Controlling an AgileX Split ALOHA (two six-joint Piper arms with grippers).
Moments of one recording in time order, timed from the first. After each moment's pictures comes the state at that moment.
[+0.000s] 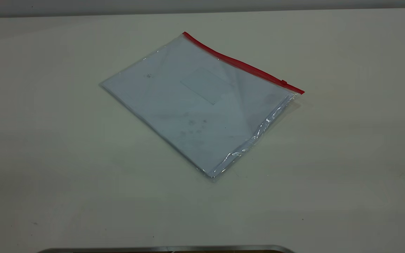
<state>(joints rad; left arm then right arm) -0.03 -0.02 -0.49 -0.03 1.13 0.01 0.00 -0.02 -0.48 0.03 1.13 -0.07</state>
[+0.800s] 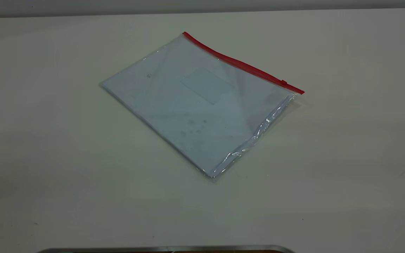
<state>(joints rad) -0.03 -0.02 -0.49 -0.03 1.13 0.01 0.00 -0.02 -0.48 0.12 1.12 -0.07</state>
